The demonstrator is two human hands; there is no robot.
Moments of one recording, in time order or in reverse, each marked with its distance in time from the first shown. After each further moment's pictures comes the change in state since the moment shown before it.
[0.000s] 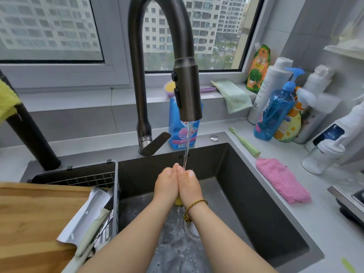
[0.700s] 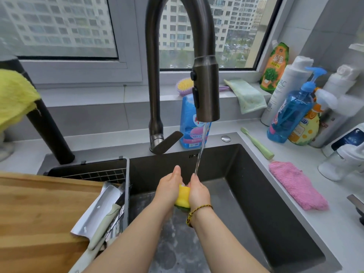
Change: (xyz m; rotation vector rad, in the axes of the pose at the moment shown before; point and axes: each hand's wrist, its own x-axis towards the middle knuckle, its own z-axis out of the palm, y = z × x) left_hand -0.012 -0.005 -0.022 -0.373 -0.105 -0.171; right_hand -0.003 0.003 0.013 0.356 0.099 0.324
